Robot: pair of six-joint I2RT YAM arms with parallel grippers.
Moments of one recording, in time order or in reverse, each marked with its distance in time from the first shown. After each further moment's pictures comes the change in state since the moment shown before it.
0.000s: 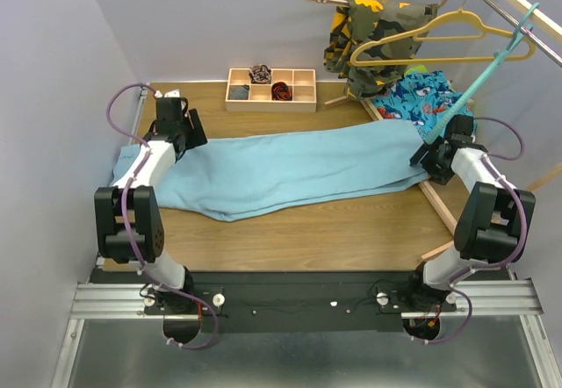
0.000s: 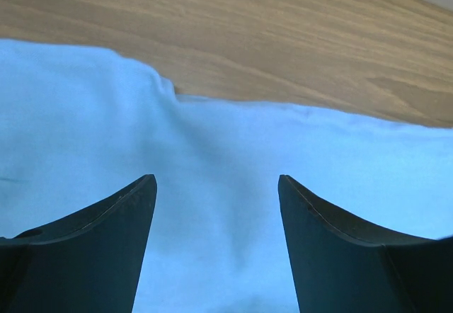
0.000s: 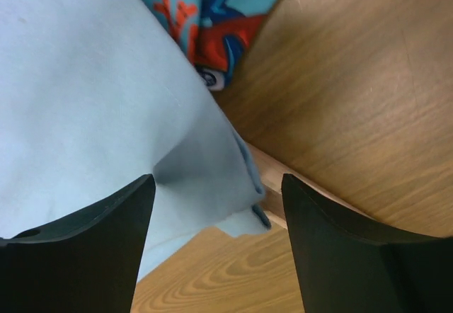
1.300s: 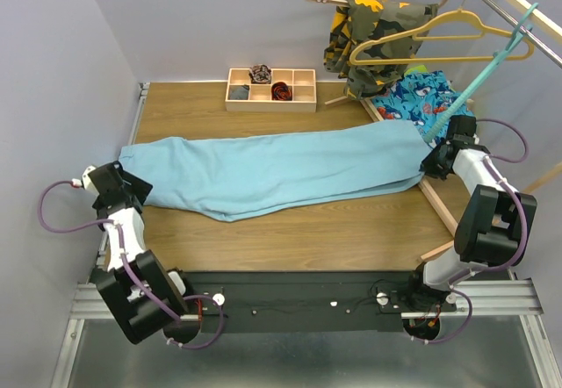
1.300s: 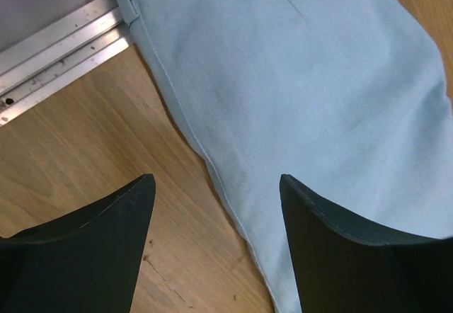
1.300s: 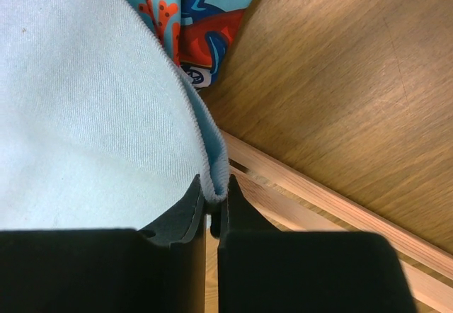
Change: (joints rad) left arm 0.534 -0.543 -0.540 0.000 0.033 -0.280; right arm -0.010 -0.022 -0.030 -0.010 0.026 0.049
